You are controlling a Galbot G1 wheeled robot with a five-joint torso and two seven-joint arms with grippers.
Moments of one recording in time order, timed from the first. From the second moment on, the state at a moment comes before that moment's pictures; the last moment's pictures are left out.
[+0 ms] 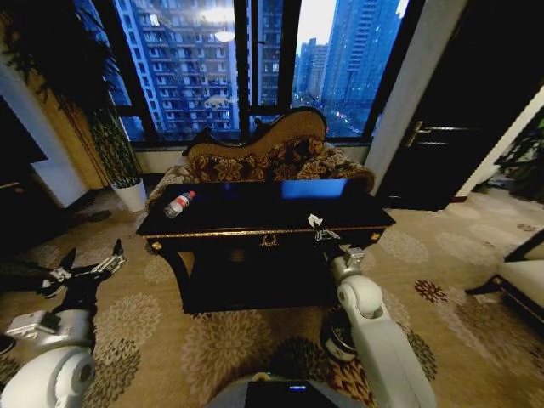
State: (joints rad) left arm 1.72 -1.31 -1.07 -2.34 -0.53 0.13 -0.09; right arm -1.20 1.32 0.48 1.94 0.26 -0.25 0.00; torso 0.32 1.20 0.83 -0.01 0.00
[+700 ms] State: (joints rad) left arm 1.72 -1.32 -1.09 -2.30 -0.54 0.10 -0.07; right arm -1.24 1.24 0.67 1.49 0.06 -0.24 0.00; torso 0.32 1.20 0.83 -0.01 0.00
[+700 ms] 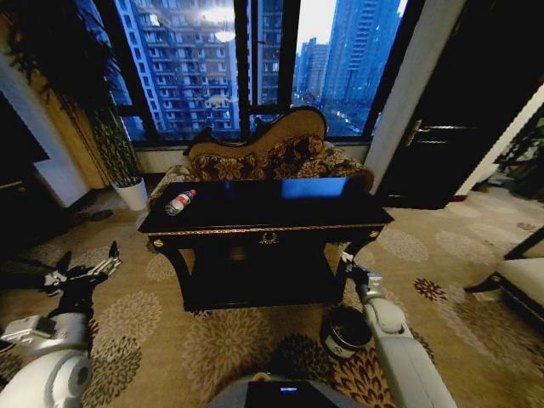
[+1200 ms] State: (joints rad) left arm 1.72 -1.33 -1.10 -2.29 -0.54 0.09 -0.07; right arm -1.09 1.29 0.69 0.93 -0.23 -0.20 0.00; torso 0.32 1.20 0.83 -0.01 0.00
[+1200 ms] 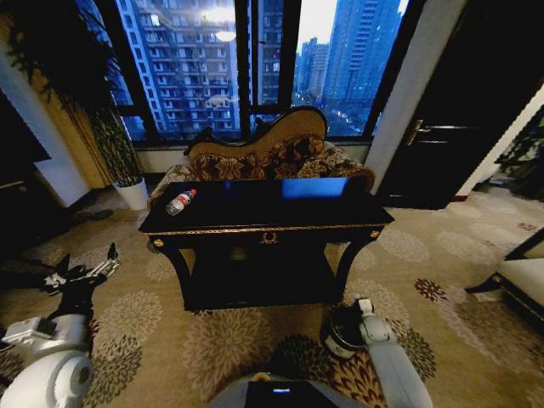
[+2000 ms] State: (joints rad) left arm 1.72 -1.33 -1.09 -2.30 -0.53 0.09 -0.07; right arm -1.10 1.29 0.71 0.94 -0.26 -0.21 0.00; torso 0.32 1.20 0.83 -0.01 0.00
